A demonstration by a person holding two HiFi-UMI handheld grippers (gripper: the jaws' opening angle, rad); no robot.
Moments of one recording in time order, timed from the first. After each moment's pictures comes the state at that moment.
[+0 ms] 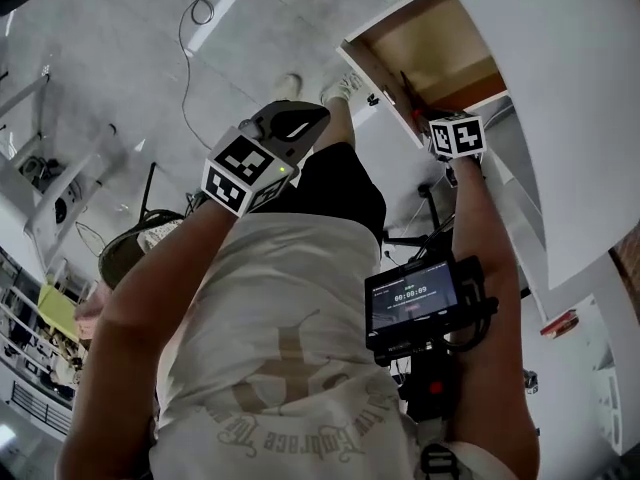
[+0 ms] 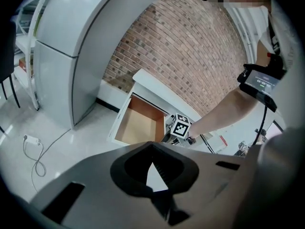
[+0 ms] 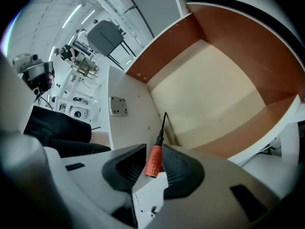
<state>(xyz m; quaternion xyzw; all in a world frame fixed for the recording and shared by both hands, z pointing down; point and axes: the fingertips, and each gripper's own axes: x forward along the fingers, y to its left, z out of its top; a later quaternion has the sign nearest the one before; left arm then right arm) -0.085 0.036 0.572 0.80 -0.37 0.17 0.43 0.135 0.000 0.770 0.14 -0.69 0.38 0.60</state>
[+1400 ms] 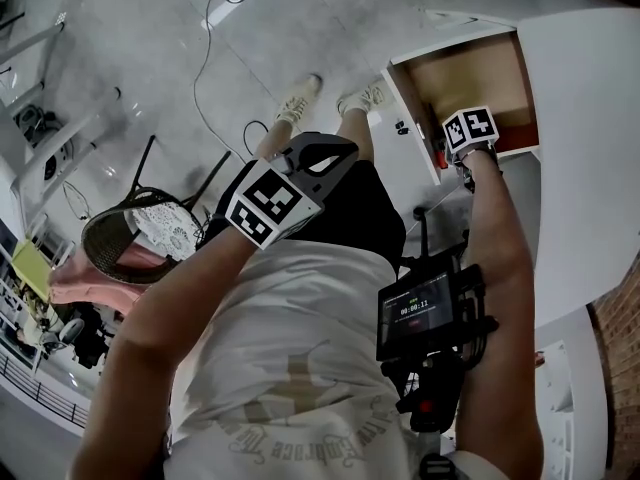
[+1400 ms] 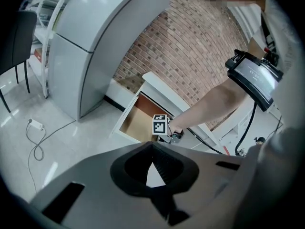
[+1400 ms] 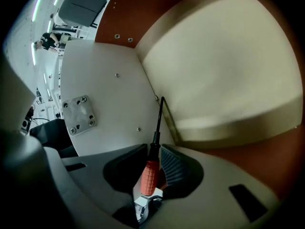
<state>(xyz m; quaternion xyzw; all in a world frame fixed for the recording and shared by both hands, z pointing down) -0.078 0.053 0.588 0.78 -0.42 0.13 0.46 0.134 0.004 0.827 0.02 -0.54 0.43 0.72</state>
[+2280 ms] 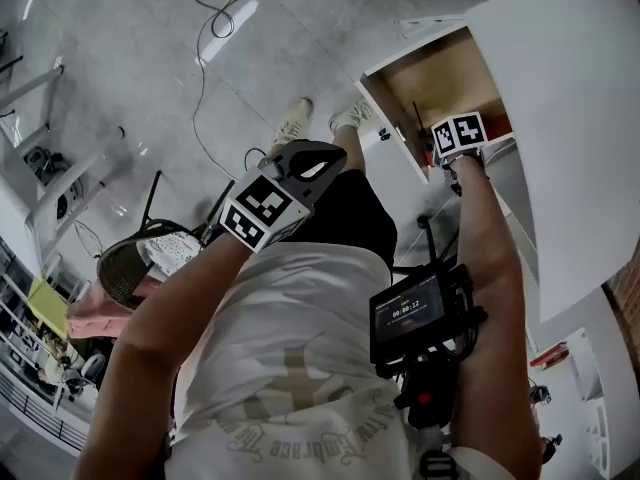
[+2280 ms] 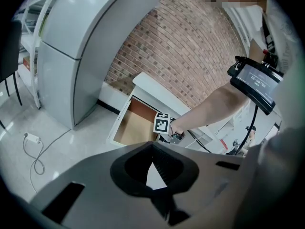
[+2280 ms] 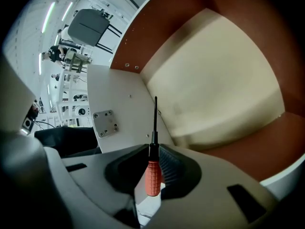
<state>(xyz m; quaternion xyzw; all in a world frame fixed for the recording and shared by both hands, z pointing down) -0.074 0.040 0.561 0.80 -0.39 0.15 0.43 0.122 -0.011 0.793 0.08 -0.60 0.45 0.66</state>
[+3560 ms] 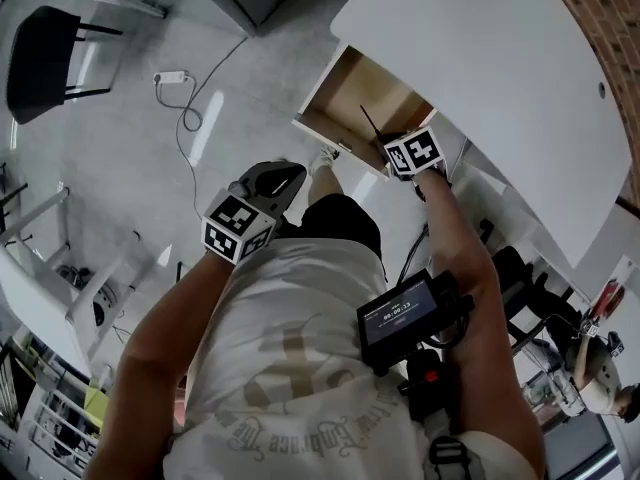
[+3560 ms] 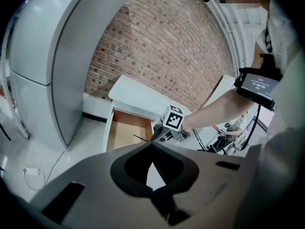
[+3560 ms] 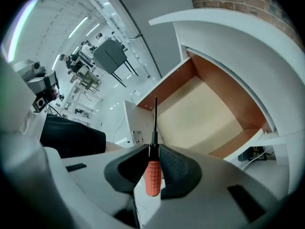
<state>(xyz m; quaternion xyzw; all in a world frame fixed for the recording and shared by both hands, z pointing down) -0.052 0.014 0.498 0.86 -0.31 0.20 0.36 0.112 -0.044 0.678 0.18 -0.74 0.37 0.54</state>
